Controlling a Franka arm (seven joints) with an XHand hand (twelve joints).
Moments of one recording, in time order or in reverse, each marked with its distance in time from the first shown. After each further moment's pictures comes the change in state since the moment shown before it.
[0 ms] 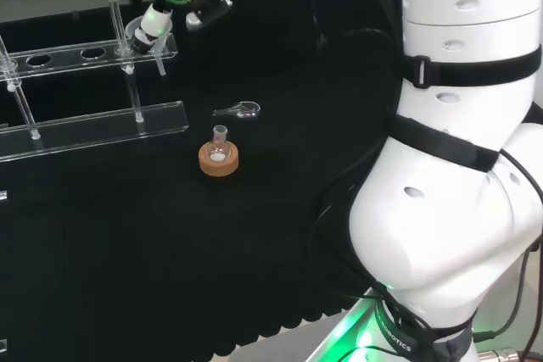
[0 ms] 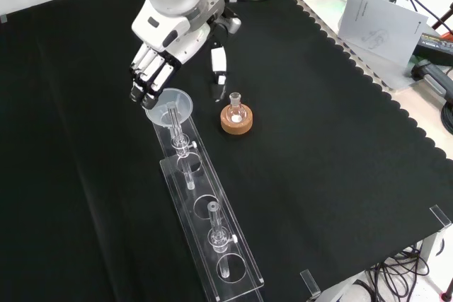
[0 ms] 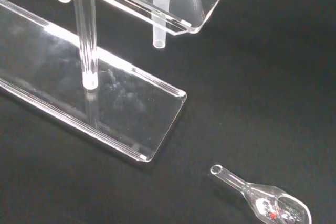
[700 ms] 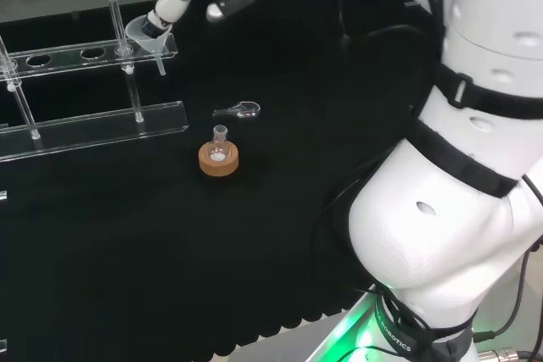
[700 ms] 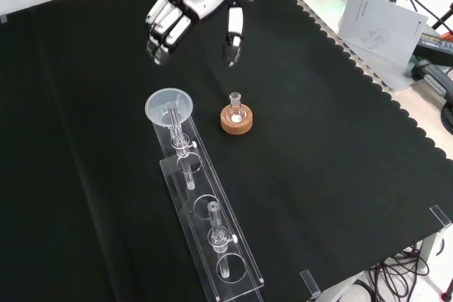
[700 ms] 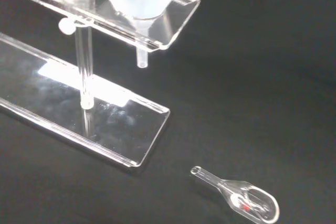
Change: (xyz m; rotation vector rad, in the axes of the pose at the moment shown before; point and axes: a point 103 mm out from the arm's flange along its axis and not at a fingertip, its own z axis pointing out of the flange) arm -0.019 -0.070 -0.022 -0.120 0.031 0.049
